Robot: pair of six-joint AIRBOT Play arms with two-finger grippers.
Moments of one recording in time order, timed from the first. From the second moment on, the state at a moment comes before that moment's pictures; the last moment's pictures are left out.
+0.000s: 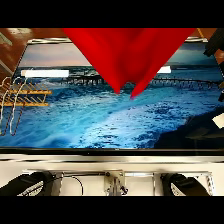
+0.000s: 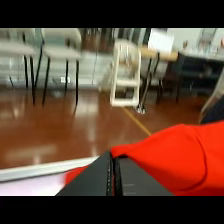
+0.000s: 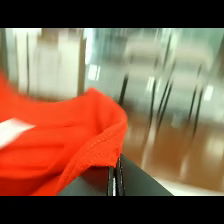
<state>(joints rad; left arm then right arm) -0.23 -1.12 2.05 1.23 -0.80 -1.54 0.23 -0.93 1.79 -1.60 0.70 1.46</state>
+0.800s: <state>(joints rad) -0.31 -1.02 1.88 1.27 -1.04 -1.48 0.23 -0.94 1.87 -1.55 0.67 1.44</state>
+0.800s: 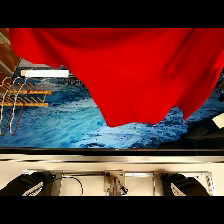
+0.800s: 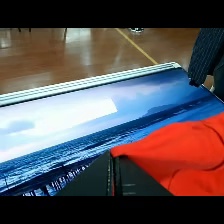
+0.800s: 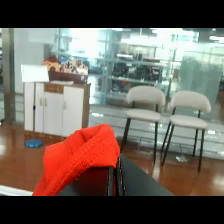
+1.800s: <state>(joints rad) -0.42 -1.05 1.59 1.29 -1.41 -1.52 0.23 -1.28 1.87 -1.11 0.67 1.37</state>
